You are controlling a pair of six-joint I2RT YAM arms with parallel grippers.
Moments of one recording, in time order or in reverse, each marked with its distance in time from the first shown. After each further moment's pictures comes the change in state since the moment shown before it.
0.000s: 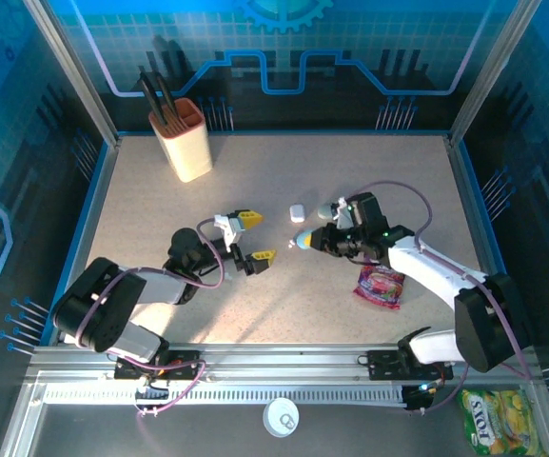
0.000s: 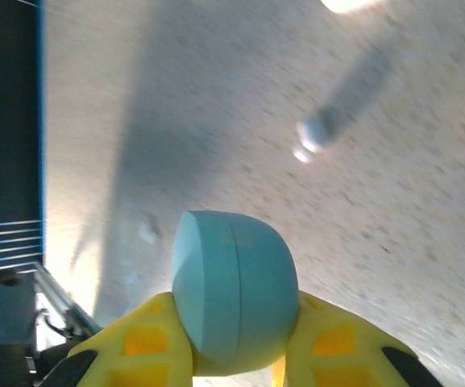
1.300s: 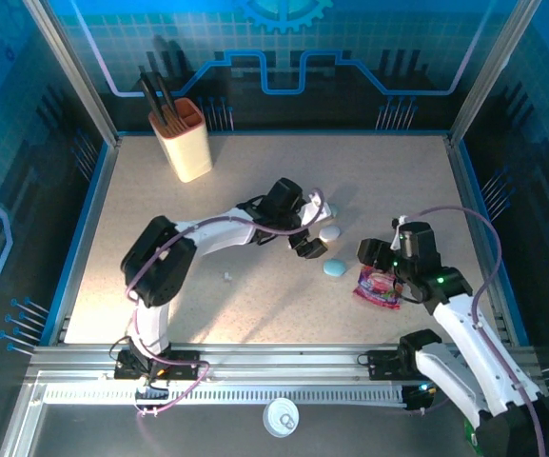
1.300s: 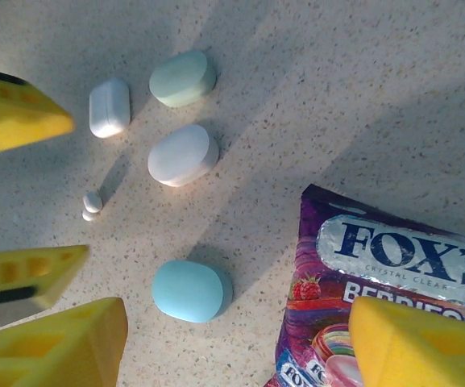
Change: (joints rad) left arm -0.274 0.484 0.999 -1.389 -0.359 0.408; right arm -0.192 -0.605 -0.152 -0.348 0.432 -0.183
